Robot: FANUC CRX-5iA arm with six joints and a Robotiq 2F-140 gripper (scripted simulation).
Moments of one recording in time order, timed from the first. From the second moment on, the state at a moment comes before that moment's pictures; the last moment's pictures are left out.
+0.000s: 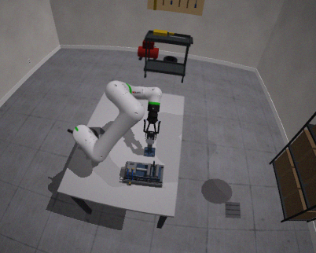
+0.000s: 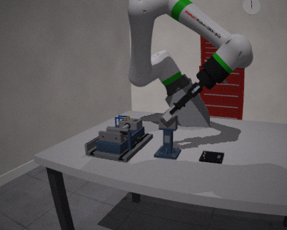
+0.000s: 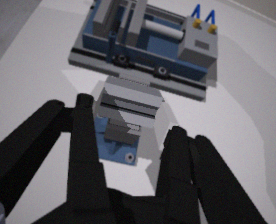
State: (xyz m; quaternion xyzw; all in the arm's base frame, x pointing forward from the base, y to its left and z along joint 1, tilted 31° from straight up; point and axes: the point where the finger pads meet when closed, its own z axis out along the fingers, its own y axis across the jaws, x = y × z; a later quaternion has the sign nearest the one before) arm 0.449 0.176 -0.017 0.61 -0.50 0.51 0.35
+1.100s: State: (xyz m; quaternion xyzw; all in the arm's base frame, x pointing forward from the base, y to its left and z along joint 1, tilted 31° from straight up) arm 0.446 0.184 -0.003 0.61 -0.50 0.51 0.35
